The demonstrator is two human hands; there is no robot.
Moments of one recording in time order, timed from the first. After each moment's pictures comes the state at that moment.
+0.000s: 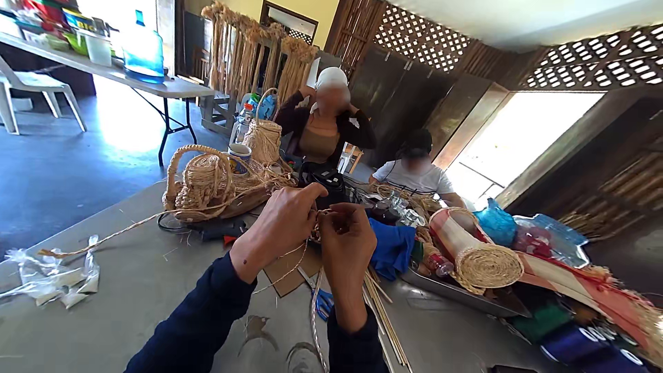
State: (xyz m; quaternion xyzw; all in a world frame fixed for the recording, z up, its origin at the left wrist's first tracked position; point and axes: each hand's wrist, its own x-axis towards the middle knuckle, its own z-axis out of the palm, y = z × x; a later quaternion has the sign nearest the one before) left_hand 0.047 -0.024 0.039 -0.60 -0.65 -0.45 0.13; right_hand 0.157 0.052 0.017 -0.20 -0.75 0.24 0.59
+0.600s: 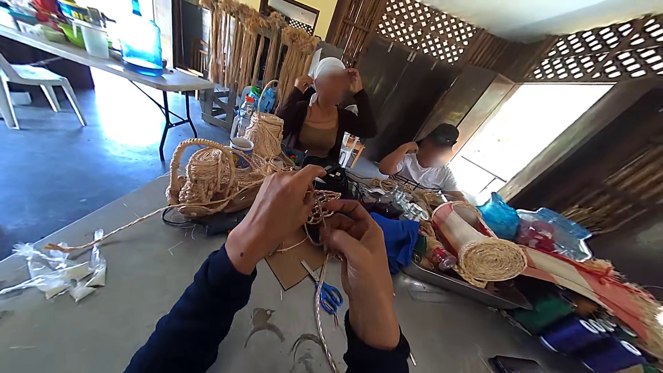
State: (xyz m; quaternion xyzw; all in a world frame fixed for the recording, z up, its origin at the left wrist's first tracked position) left_hand 0.035 -0.030 0.037 -0.59 -0.60 -0.49 0.24; right_hand 0.184 0.028 0.038 -0.07 -0.67 0.59 0.45
